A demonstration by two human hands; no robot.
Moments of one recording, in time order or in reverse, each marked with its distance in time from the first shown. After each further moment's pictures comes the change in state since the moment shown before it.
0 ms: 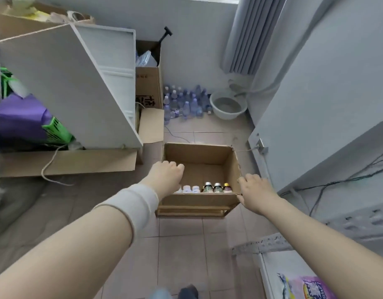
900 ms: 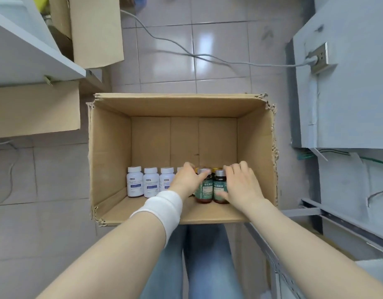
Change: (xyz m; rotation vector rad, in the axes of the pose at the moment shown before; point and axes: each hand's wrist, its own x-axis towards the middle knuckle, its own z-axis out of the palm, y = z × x) left_hand 0.344 0.085 0.274 -1.114 -0.663 -0.600; right_hand 0.328 0.018 0.238 0.276 -0.328 -0.127
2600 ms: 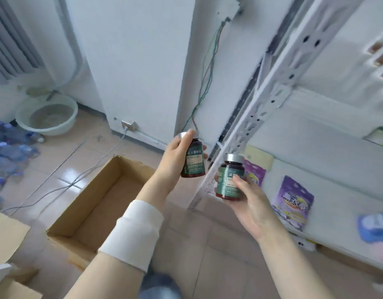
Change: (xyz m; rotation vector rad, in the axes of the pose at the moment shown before) left_hand -0.444 0.056 -0.037 -0.172 -0.787 0.832; right_hand -0.459 -0.185 -0.074 2.423 1.472 0.295
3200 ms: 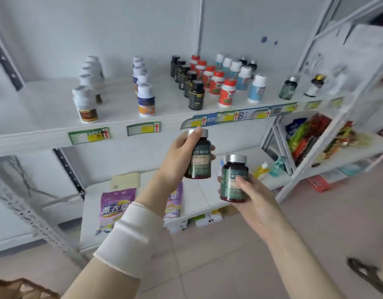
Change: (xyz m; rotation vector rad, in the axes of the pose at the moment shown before) left_hand -0.199 -0.122 0.504 0.257 -0.791 0.120; right_hand -0.336 -0.165 -0.359 0.156 0.428 -0.569
